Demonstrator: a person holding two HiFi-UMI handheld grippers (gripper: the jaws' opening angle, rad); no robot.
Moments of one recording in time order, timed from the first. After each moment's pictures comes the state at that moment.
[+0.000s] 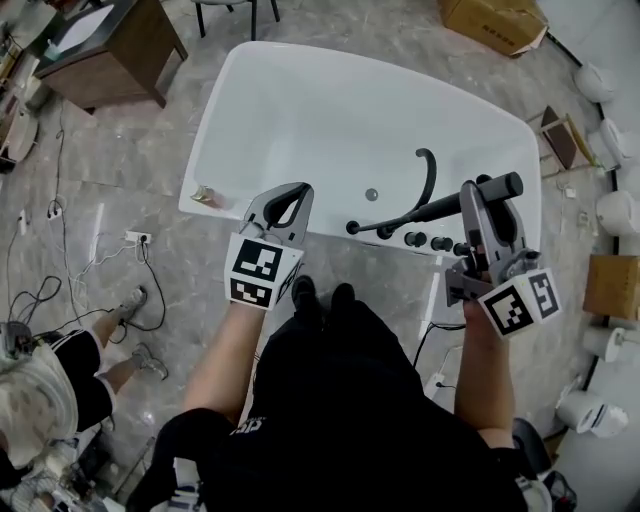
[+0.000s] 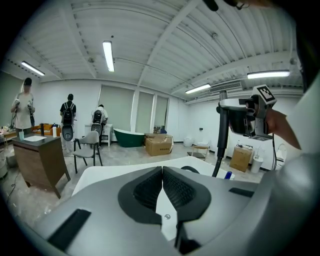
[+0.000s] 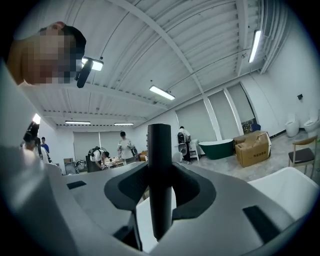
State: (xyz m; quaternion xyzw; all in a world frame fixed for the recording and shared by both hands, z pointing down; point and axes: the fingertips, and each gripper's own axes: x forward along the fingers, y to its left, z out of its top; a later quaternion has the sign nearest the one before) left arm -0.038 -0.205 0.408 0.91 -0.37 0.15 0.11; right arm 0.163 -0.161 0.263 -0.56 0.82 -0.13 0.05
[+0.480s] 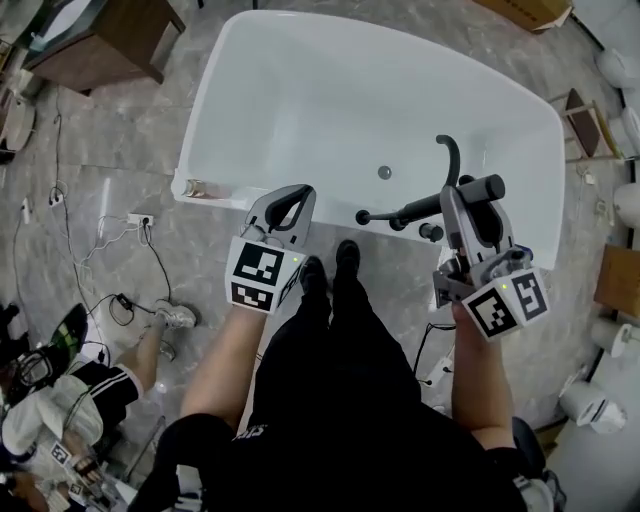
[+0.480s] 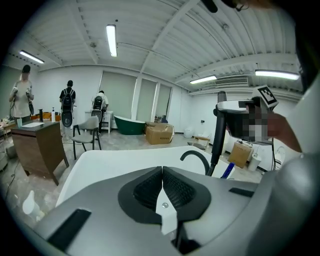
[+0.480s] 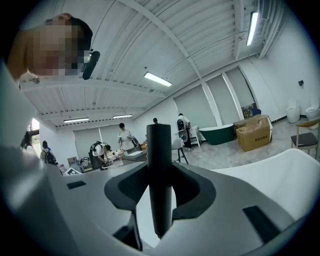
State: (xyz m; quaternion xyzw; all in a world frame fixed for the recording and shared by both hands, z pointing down) left arm -0.019 -0.225 0.489 0.90 -0.36 0.19 0.15; right arm 0.161 -0.202 0.365 -0.54 0.82 -0.19 0.02
